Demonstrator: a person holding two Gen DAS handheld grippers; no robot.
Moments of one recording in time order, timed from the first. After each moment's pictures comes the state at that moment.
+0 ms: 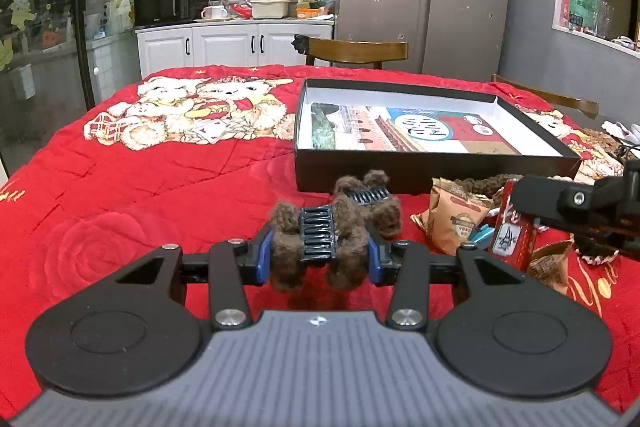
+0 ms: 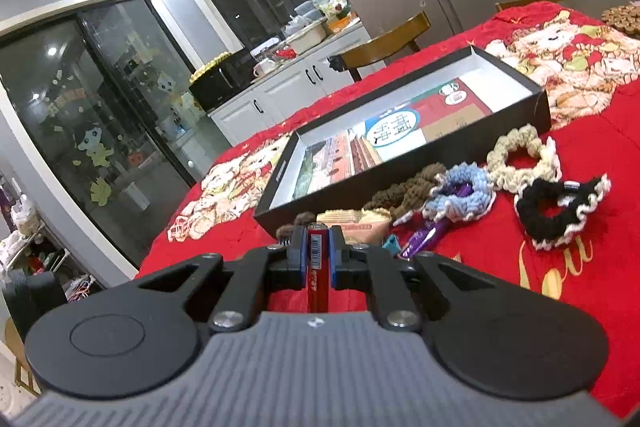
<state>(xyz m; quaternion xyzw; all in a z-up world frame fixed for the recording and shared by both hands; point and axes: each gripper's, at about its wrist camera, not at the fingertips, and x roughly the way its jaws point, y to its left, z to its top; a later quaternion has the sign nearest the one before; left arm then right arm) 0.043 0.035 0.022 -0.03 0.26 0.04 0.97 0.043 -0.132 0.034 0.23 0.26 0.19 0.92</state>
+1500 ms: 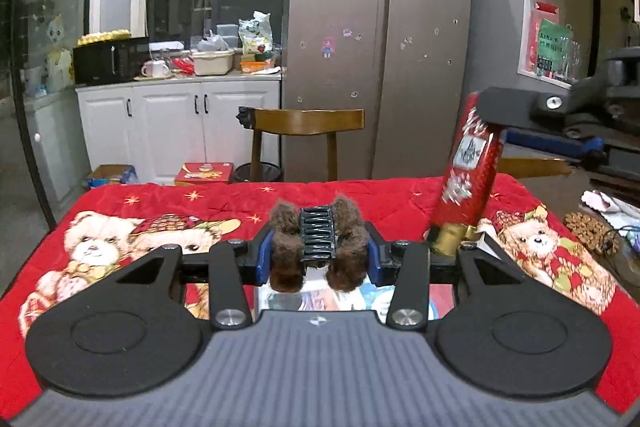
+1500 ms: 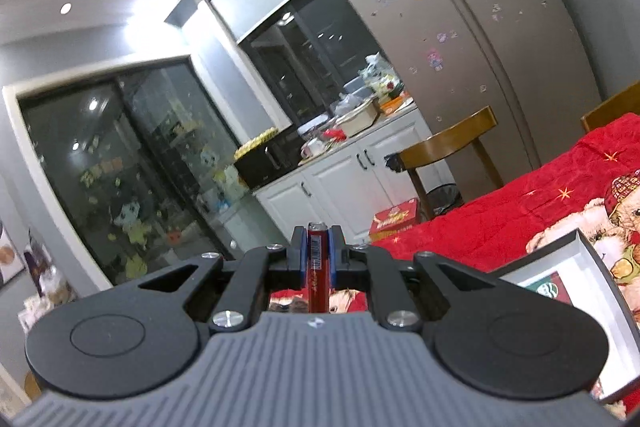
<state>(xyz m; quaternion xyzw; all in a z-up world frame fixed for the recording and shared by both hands) 0.216 0.049 0.158 -0.01 0.21 -0.05 0.98 0.201 -0.118 0.165 0.26 0.15 0.23 0.92</state>
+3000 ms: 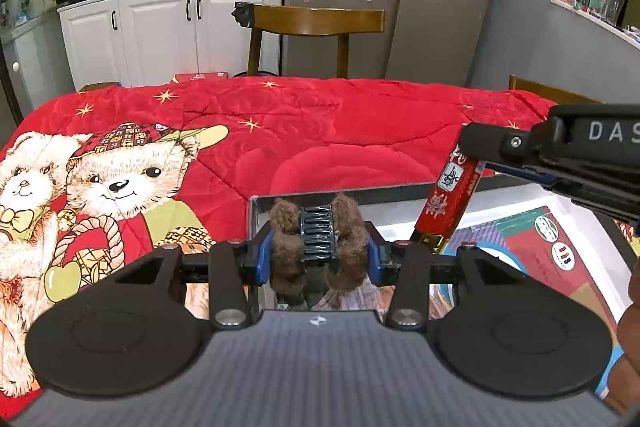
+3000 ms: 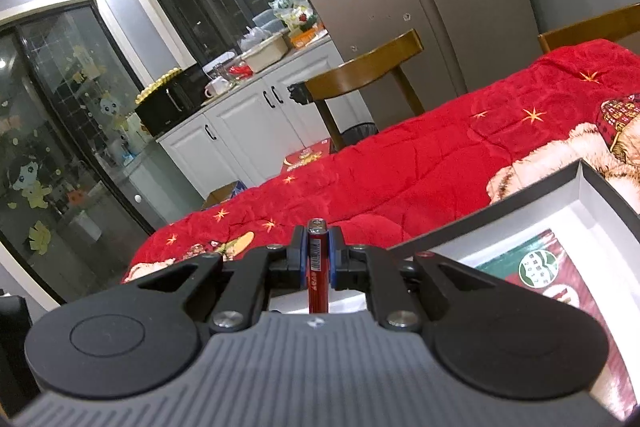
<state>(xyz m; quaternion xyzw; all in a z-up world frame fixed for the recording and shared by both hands) 0.350 0.076 0.045 -0.02 0.34 -0.05 0.94 0.320 -0.078 0.051 0.22 0.28 0.13 0.93</state>
